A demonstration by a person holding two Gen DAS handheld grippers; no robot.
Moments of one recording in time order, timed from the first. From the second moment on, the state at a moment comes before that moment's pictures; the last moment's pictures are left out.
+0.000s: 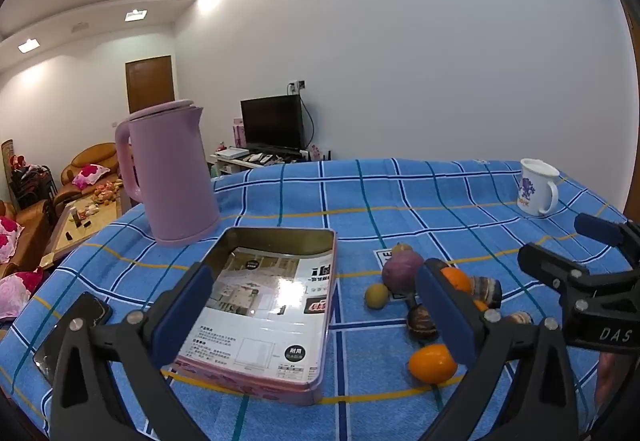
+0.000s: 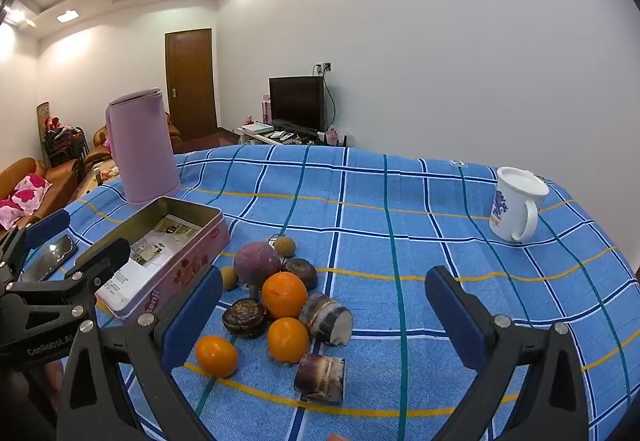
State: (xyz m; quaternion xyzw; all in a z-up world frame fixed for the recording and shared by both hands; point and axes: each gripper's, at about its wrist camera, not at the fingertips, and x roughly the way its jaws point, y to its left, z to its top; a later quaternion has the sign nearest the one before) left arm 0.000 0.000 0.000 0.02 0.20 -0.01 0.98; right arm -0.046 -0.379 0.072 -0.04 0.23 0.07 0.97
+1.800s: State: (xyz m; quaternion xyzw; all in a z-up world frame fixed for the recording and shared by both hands) left arm -0.003 -0.056 -0.034 0.06 0.25 -0.08 0.96; right arm -0.053 -0.417 0.028 0.00 0.28 0.07 0.96
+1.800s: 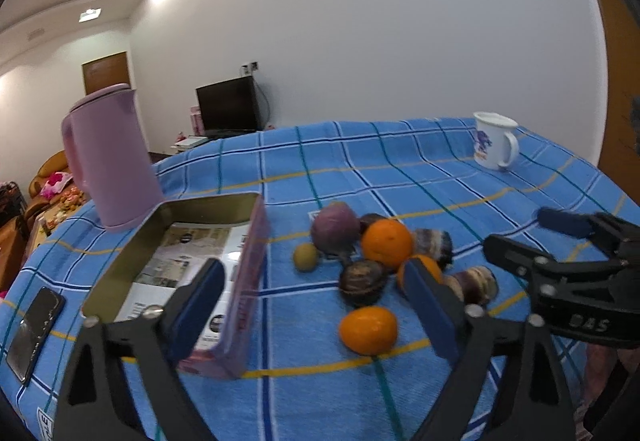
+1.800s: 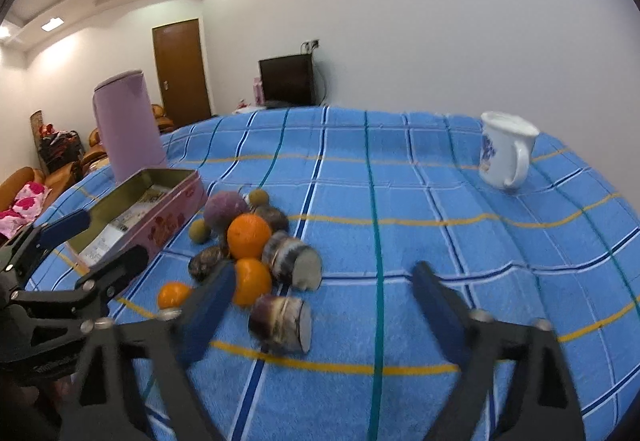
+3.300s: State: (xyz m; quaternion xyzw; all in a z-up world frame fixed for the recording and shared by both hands) left arm 0.025 -0.075 -0.077 0.08 0.37 -0.14 0.91; right arm -0.042 -0.408 0.001 0.00 0.33 0.12 0.94
